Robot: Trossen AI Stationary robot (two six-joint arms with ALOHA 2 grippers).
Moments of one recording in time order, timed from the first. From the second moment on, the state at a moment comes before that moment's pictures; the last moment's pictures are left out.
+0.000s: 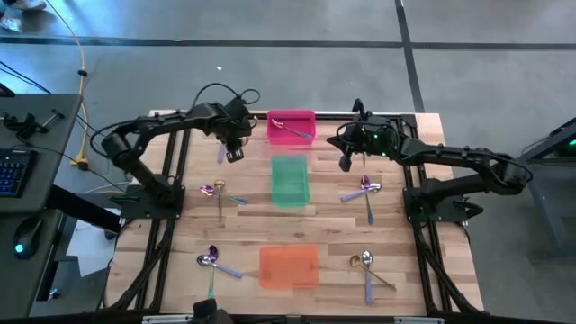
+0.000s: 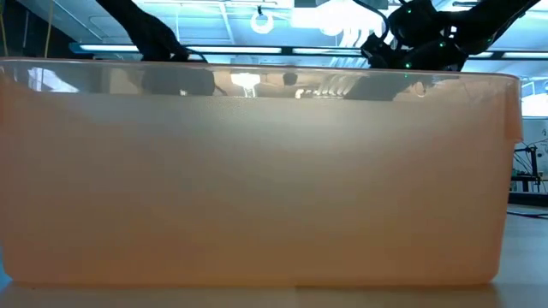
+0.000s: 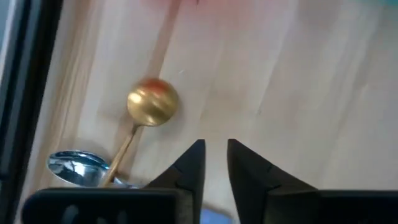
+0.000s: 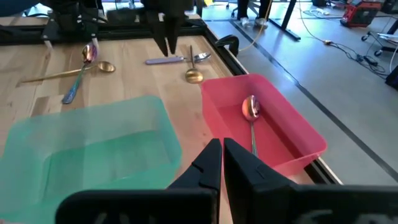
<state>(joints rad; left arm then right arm) 0.72 1.60 1.04 -0.74 0.00 0.45 -0.49 1.17 0.61 0.19 -0.13 -0.16</state>
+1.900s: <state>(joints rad) 0.83 1.82 1.04 -0.48 -0.10 0.77 -0.46 1.17 0.61 0.19 -0.13 -0.18</state>
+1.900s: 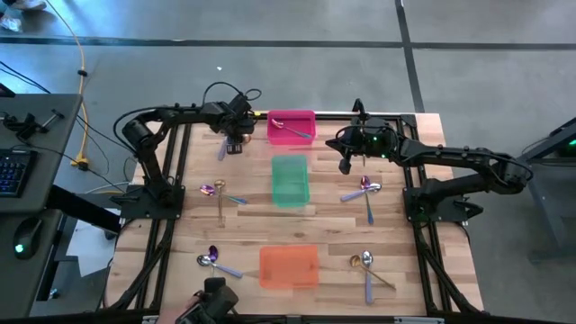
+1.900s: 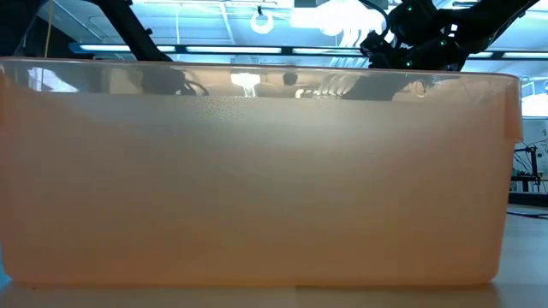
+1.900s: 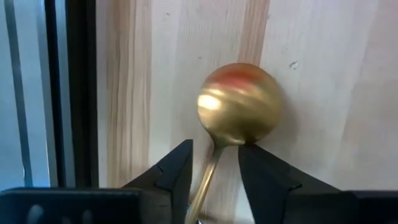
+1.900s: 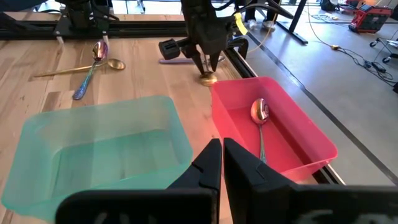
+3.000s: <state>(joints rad) 0.71 1.24 0.80 -0.17 0.29 0.20 -0.32 1.23 0.61 0.35 -0.13 -0.03</state>
